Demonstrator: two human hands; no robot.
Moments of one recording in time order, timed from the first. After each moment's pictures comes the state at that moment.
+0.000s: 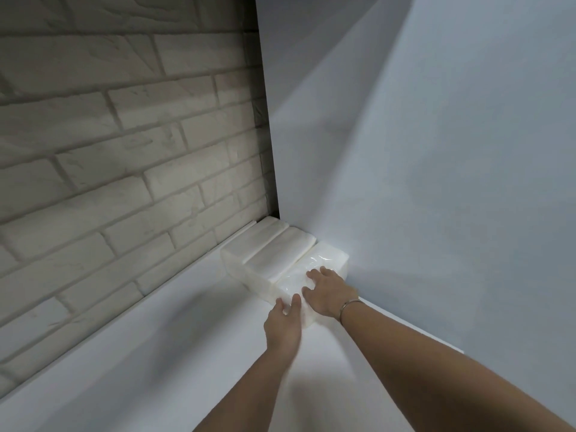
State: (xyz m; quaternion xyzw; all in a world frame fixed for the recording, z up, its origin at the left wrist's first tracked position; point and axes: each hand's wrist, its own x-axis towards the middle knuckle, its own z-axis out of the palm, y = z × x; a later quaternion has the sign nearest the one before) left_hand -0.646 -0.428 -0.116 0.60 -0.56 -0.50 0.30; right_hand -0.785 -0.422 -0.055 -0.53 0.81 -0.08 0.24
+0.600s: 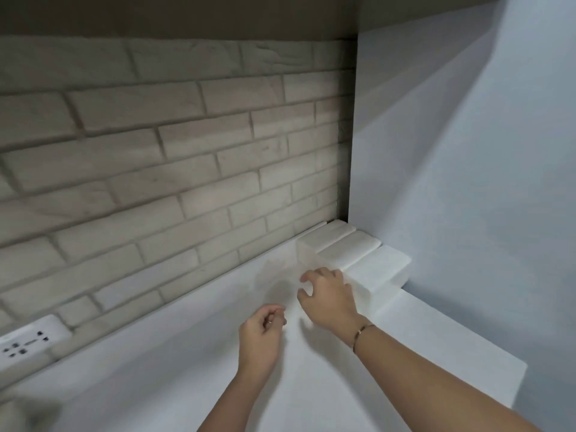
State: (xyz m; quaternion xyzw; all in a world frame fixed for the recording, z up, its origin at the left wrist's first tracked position) left_hand -0.435 -0.333 -0.038 0.54 -0.55 -0.41 0.48; right_hand -0.599 -0.353 0.012 -0.65 0.71 -0.23 0.13
